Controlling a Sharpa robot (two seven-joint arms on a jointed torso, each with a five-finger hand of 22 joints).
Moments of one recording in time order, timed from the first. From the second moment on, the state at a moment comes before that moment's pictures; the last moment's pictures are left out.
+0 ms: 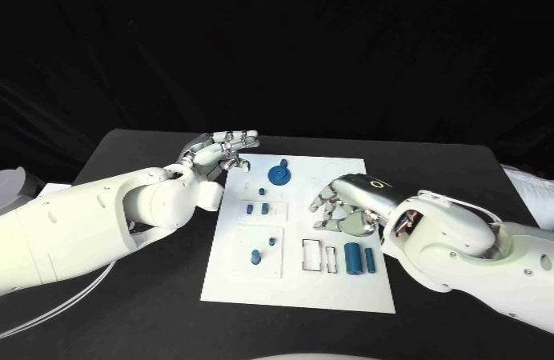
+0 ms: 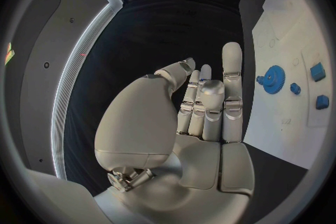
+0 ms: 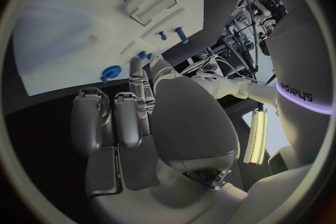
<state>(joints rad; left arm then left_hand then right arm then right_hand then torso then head) 1.19 -0.84 -0.03 1.53 0.13 -0.26 0.35 1.35 -0.14 0.48 -0.03 0.14 1.02 0.19 0.11 0.07 1.12 0.11 0.16 0.07 1.34 0.02 1.20 0.78 0.16 1.31 0.11 0.56 0.81 1.06 -1.00 0.04 1.91 -1.61 -0.31 -0.28 1.45 -0.11 0.11 0.26 0.11 1.08 0.12 0.10 0.08 1.38 0.03 0.28 0.16 1.47 -0.04 1.42 1.30 0.07 1.46 0.06 1.40 1.28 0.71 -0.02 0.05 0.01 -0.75</state>
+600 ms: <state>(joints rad) 1.19 -0.85 -0.03 1.54 0.13 -0.26 0.35 1.35 -0.14 0.48 -0.03 0.14 1.02 0.19 0.12 0.07 1.12 0.11 0.16 0.07 1.34 0.02 1.20 0.78 0.16 1.31 0.11 0.56 0.81 0.99 -1.16 0.00 2.01 -1.49 -0.34 -0.55 1.27 -0.09 -0.07 0.29 0.30 1.10 0.09 0.15 0.14 1.44 0.01 1.15 1.10 1.47 -0.07 1.50 1.31 0.05 1.47 0.04 1.45 1.31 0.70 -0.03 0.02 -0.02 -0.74</state>
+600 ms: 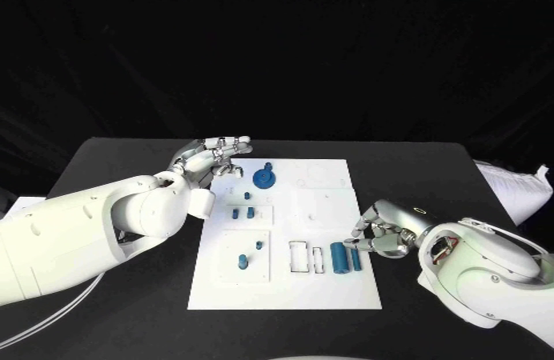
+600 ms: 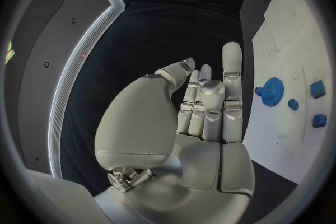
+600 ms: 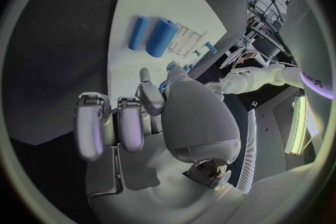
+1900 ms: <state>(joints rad) 1.19 -0.86 -0.04 1.54 0.13 -0.26 0.35 1.35 -0.13 0.48 -0.03 0.14 1.02 0.19 0.12 0.07 1.12 0.11 0.16 0.07 1.34 0.02 1.20 0.78 0.16 1.31 0.11 0.56 0.81 0.94 -1.04 0.01 1.93 -1.55 -0.26 -0.58 1.25 -0.08 -0.13 0.29 0.30 1.10 0.08 0.19 0.21 1.45 0.01 1.19 1.10 1.47 -0.07 1.51 1.31 0.05 1.47 0.04 1.46 1.31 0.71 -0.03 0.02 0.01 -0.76</state>
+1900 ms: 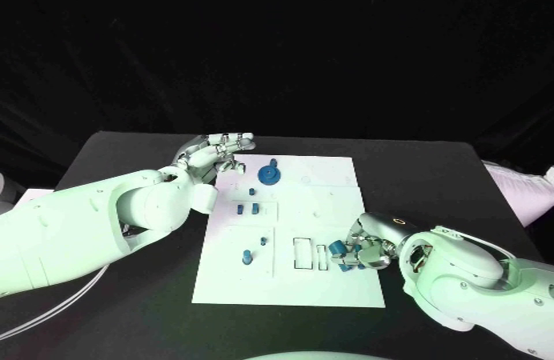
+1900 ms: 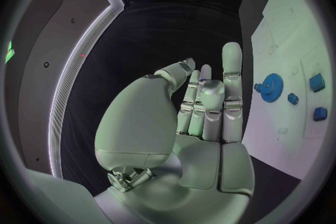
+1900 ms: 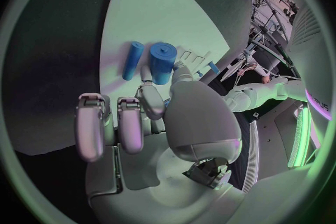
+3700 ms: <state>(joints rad) 1.18 -0.85 -0.04 1.54 0.13 -0.25 0.35 1.35 -0.13 0.47 -0.03 0.14 1.01 0.19 0.12 0.07 1.11 0.11 0.16 0.07 1.34 0.02 1.20 0.78 0.16 1.31 0.11 0.56 0.81 0.94 -0.92 0.02 1.93 -1.41 -0.34 -0.59 1.23 0.05 -0.17 0.29 0.46 1.11 0.07 0.22 0.30 1.44 0.01 1.20 1.20 1.47 -0.08 1.52 1.31 0.05 1.46 0.03 1.48 1.31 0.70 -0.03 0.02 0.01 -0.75</state>
